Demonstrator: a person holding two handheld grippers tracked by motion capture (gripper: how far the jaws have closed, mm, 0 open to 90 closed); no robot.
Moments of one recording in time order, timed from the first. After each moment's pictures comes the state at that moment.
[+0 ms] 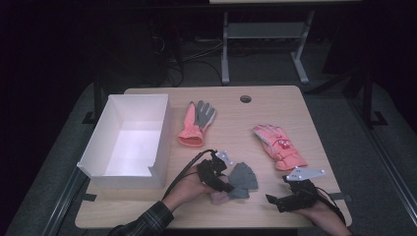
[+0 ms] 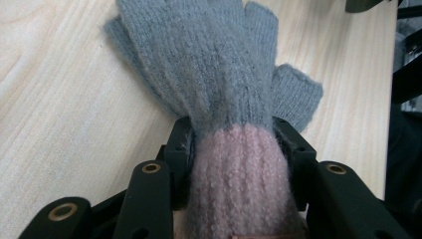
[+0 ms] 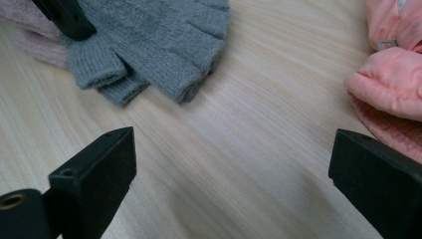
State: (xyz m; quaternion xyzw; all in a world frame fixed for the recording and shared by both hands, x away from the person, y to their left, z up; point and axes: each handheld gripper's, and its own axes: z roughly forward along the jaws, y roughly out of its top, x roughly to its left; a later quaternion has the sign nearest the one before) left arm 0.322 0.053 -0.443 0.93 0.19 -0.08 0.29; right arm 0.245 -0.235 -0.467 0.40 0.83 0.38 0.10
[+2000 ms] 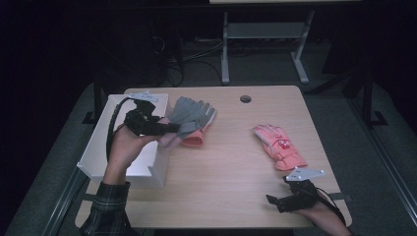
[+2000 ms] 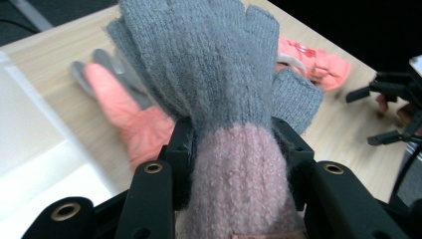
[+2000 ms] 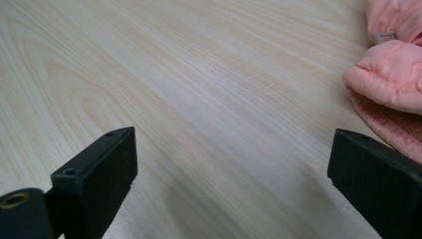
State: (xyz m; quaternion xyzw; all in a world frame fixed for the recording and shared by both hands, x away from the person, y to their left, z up) left arm 0.364 0.217 -0.288 0.83 0.36 0.07 0.42; right arm 0.245 -0.235 -0.468 0.40 0.83 0.37 0.10
